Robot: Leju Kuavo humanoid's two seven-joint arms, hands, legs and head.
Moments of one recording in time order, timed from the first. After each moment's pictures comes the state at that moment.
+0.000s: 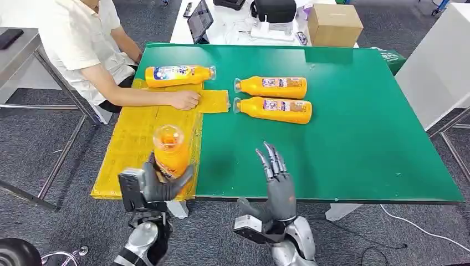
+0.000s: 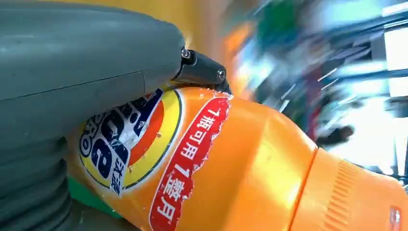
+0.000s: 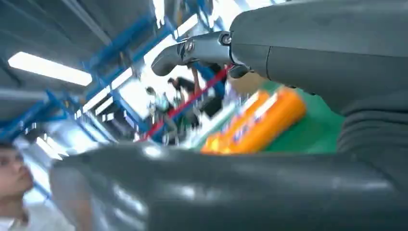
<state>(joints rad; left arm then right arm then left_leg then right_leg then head) -0.17 -0.12 -0.43 -1.27 -0.09 0.66 -0.48 -0.01 0.16 0.29 -1.33 0.85 -0.70 -0.70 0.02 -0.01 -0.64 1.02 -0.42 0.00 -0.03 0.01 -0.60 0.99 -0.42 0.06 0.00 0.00</state>
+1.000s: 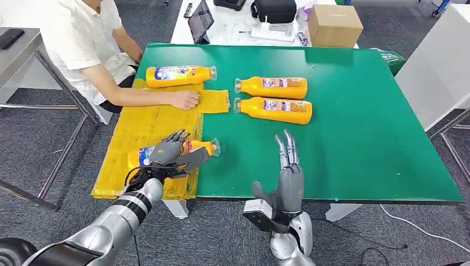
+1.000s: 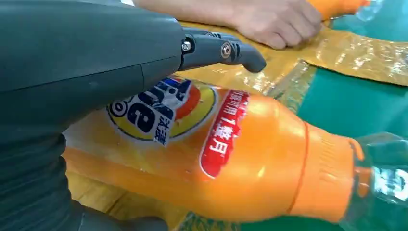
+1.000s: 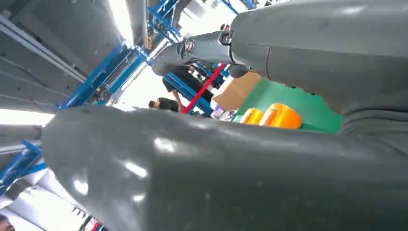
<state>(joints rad) -0.66 -0.16 -0.26 -0.50 -0.99 0.26 -0.07 -0.03 0.23 0.25 -1.34 0.71 -0.70 -0.70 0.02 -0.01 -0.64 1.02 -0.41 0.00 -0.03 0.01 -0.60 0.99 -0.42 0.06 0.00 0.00</state>
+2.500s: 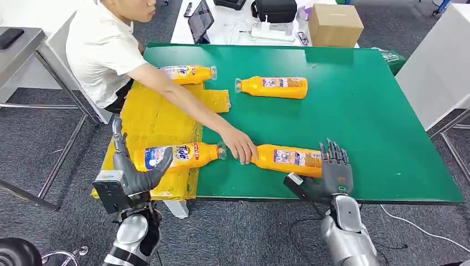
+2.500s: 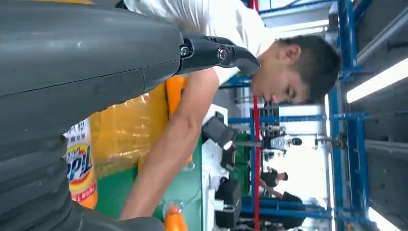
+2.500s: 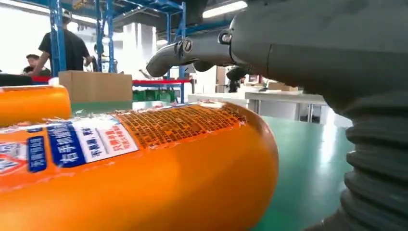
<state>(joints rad) -0.13 -0.18 -0.31 -1.45 -0.04 0.62 -0.55 -0.32 -0.02 -0.11 -0.77 1.47 -0.70 -0.22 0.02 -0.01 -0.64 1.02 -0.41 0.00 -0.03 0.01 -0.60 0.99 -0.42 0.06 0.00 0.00</state>
